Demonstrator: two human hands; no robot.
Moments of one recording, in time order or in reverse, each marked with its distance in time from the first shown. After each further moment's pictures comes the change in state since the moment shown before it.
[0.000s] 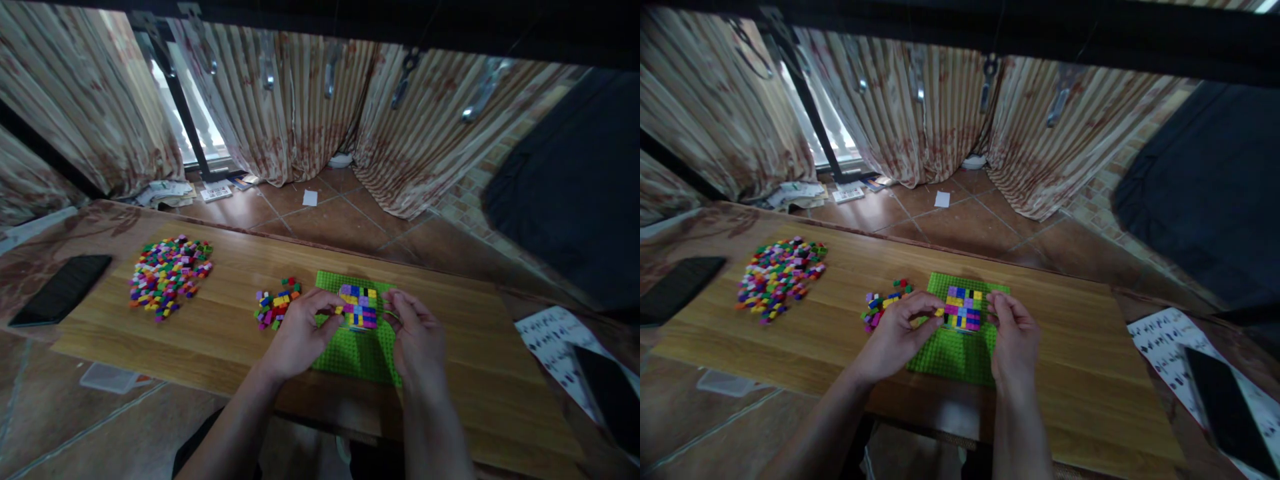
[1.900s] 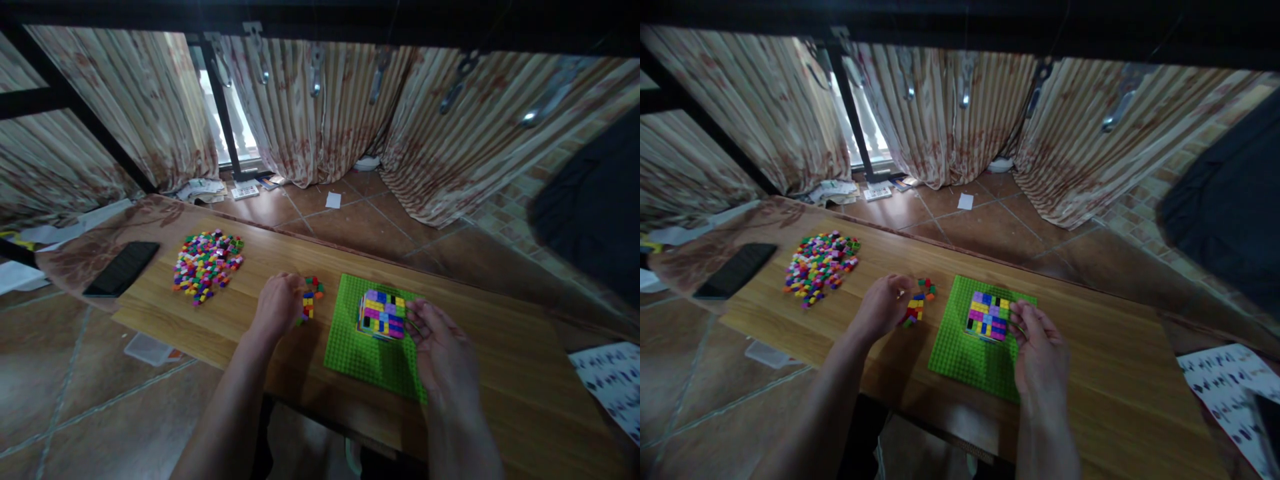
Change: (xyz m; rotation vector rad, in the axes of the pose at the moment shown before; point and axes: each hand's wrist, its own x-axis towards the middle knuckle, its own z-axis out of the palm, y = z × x) left_hand 0.004 -0.036 -0.067 0.753 0.134 -0.389; right_hand 0.004 0.005 -0.003 0.101 -0.029 0.134
